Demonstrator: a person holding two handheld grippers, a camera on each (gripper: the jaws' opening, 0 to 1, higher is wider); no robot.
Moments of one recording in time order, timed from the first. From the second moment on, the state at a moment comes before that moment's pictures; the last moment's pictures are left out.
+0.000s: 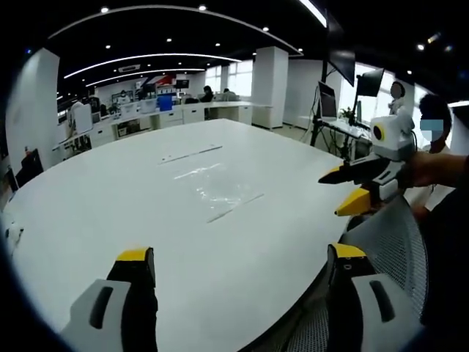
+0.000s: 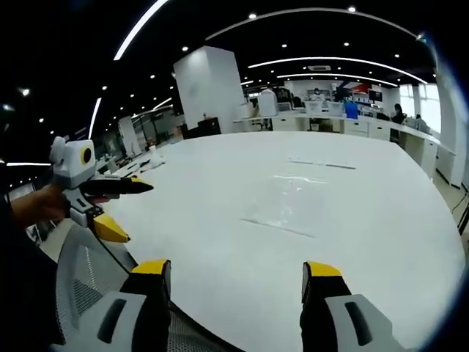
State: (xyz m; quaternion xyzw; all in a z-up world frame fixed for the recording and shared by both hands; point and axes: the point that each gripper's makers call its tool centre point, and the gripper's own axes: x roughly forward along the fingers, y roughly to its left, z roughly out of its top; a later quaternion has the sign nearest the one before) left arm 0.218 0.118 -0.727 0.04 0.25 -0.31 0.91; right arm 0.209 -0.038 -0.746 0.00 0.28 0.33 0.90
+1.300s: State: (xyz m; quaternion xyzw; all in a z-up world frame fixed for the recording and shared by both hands) left arm 0.234 0.118 -0.744 0.04 0.27 -0.33 0.90; right arm 0.283 0.008 -0.761 -0.06 0.28 0.38 0.88
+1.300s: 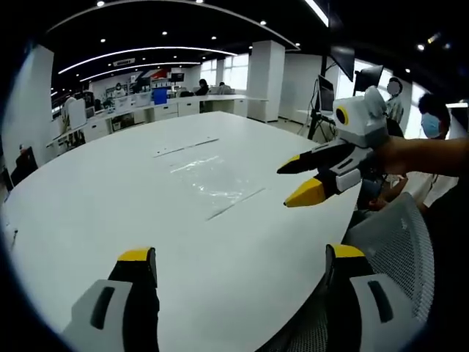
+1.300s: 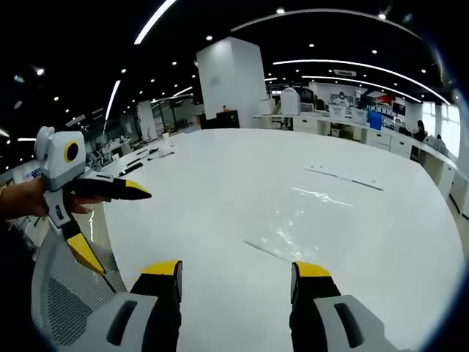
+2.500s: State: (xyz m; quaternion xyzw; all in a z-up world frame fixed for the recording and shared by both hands) left arm 0.249 0.115 -0.756 0.04 0.29 -0.33 0.90; right arm 0.348 0.045 -0.804 -0.11 0.30 0.45 0.83
